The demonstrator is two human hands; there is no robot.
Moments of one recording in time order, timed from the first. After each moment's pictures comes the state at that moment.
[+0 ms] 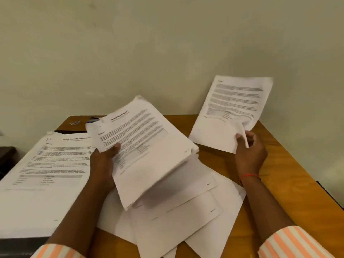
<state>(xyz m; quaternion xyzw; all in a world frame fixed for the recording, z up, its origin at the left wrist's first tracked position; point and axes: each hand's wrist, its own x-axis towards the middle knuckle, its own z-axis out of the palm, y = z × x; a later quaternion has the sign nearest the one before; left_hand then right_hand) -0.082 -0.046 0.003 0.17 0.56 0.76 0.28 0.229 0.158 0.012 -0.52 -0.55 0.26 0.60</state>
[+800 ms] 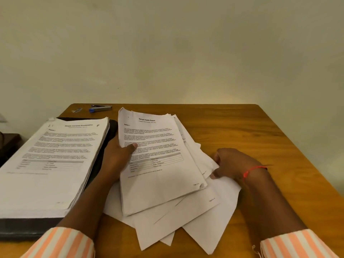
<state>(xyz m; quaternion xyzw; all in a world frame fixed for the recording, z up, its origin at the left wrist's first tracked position) -0.063 -0.044 -0.012 0.30 0.72 0.58 0.22 0.223 0.112 0.041 -0.46 -0.86 0.18 -0.13</state>
